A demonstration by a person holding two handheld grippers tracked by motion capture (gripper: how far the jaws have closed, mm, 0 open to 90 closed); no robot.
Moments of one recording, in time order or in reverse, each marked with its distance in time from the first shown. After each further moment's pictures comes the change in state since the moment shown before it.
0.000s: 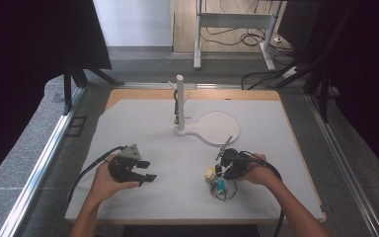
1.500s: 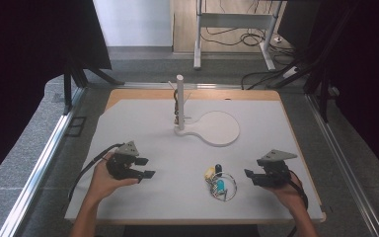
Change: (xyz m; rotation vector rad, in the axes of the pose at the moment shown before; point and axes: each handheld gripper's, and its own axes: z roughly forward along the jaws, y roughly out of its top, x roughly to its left) left arm 0.006 0.001 -0.006 -0.009 0.040 -0.030; right arm 0.004 -0.114 -0.030 -0.575 -0.263 0.407
